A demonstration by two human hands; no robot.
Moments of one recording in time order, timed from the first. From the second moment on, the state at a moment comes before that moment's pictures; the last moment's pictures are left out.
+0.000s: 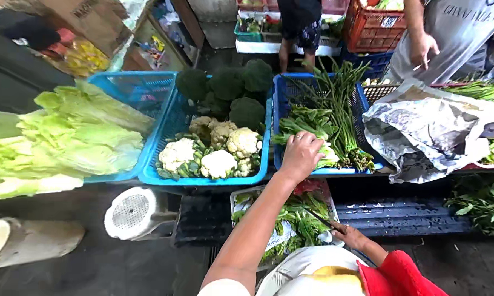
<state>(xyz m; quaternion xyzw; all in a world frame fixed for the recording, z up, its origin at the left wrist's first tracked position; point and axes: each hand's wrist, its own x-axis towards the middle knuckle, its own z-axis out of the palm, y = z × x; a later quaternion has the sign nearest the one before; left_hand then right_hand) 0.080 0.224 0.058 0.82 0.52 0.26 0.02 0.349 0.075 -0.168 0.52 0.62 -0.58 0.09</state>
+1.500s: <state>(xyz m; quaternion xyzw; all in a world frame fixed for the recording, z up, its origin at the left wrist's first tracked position) 0.111 0.101 -0.258 0.78 0.48 -0.17 0.37 0.429 0.063 -0.159 0.65 0.48 -0.58 0.08</state>
